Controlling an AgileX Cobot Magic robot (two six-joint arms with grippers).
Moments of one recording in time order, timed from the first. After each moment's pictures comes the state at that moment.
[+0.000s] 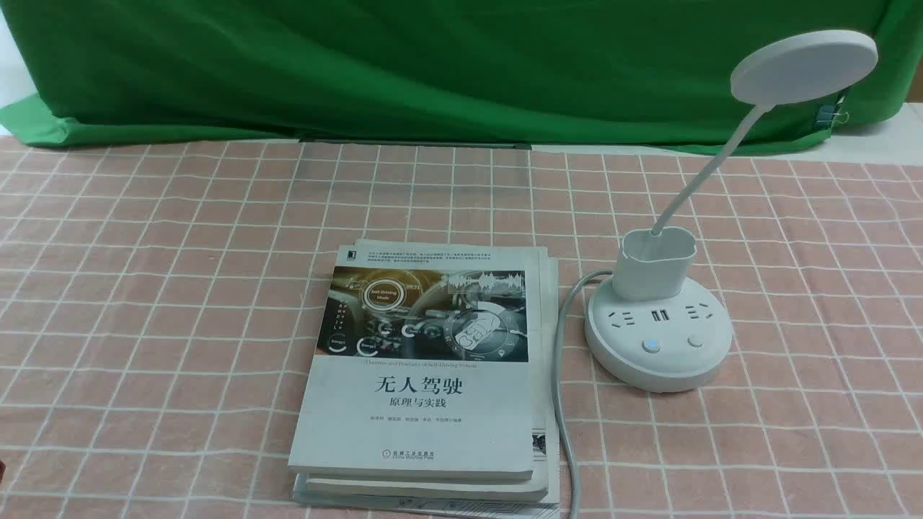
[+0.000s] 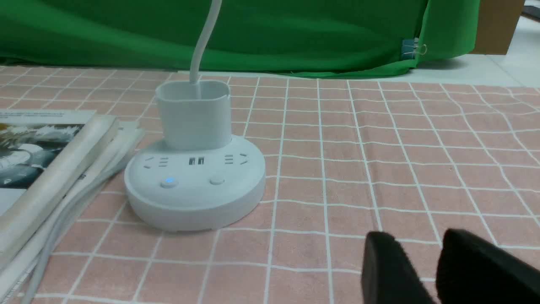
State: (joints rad) right arm 0.01 0.00 0.01 0.22 0.25 -0.24; left arm 0.06 0.00 0.01 0.04 0.24 -0.21
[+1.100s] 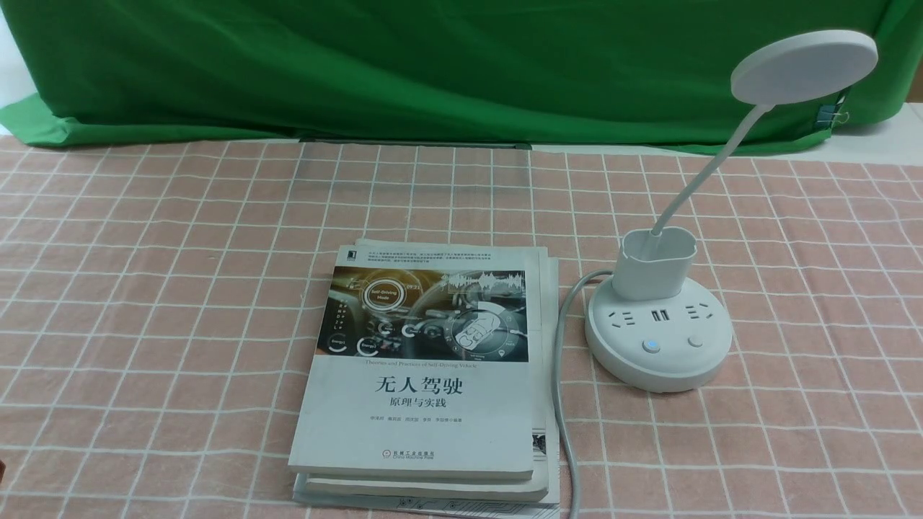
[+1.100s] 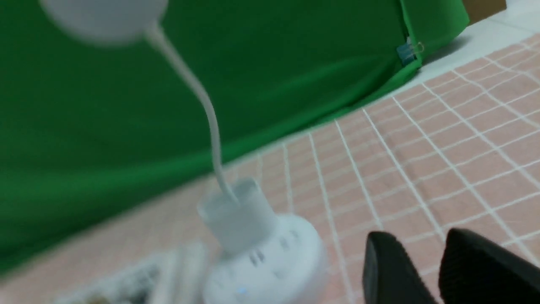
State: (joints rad) right arm 0.01 0.00 0.01 0.22 0.11 0.28; left arm 0.06 0.00 0.01 0.04 0.24 -0.21
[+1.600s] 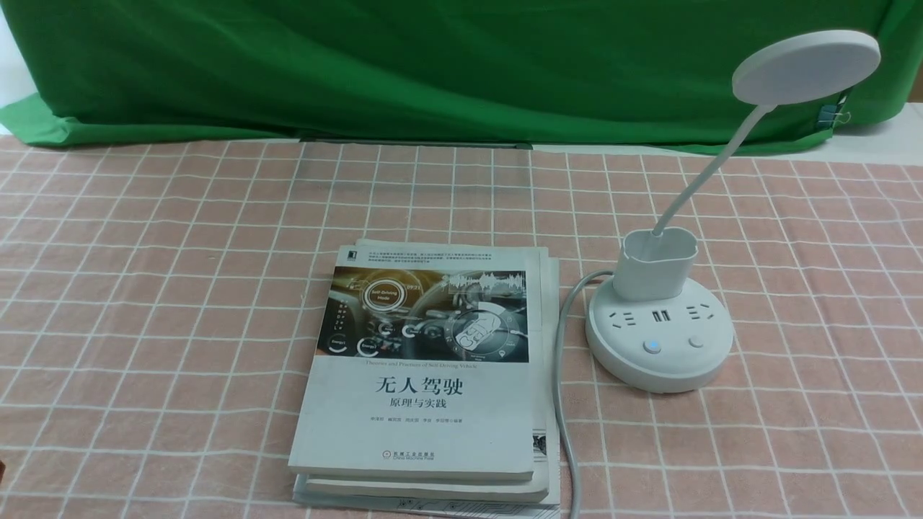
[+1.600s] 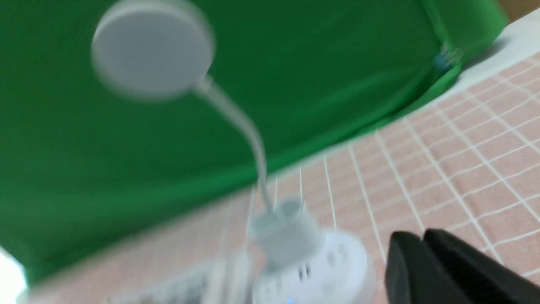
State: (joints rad) right arm 0.11 0.16 -0.18 0.22 0.22 0.21; left arm 0.06 0.00 0.01 0.04 0.24 -0.21
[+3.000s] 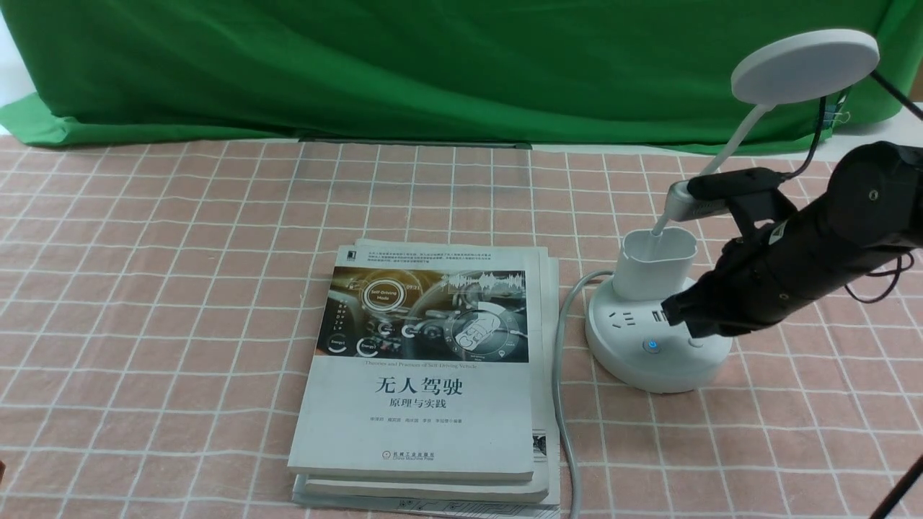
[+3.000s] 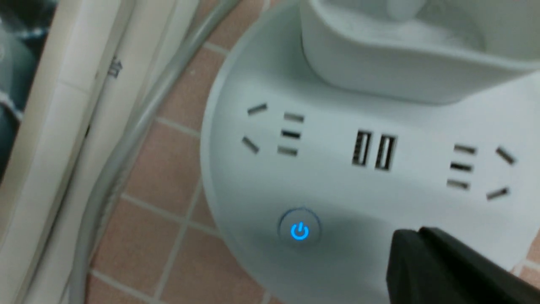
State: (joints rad) right arm 0.26 1.77 -1.12 0.21 0.60 -0.25; left arm 0.06 0.00 0.01 0.04 0.24 -0.21
